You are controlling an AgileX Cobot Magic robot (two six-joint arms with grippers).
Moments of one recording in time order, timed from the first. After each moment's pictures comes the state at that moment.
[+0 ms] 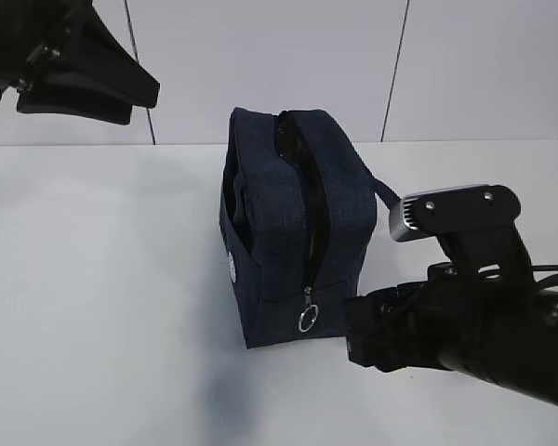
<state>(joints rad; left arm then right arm) -0.26 1.46 -1.25 -0.81 0.95 0.27 0.77 1.38 -0.53 -1.80 0.29 2.18</state>
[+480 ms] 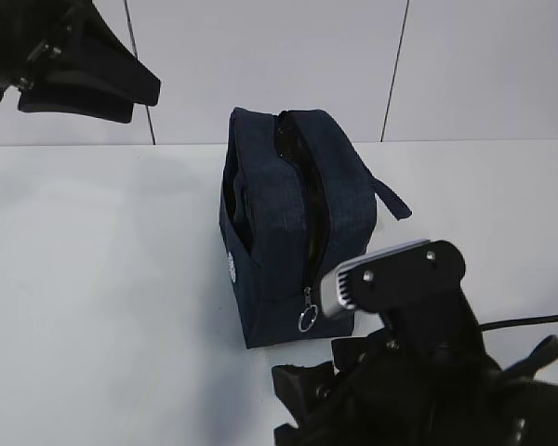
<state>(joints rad) -0.26 1.46 -1.25 -0.82 0.95 0.27 1.01 1.38 -0.53 -1.81 0.31 2.33</state>
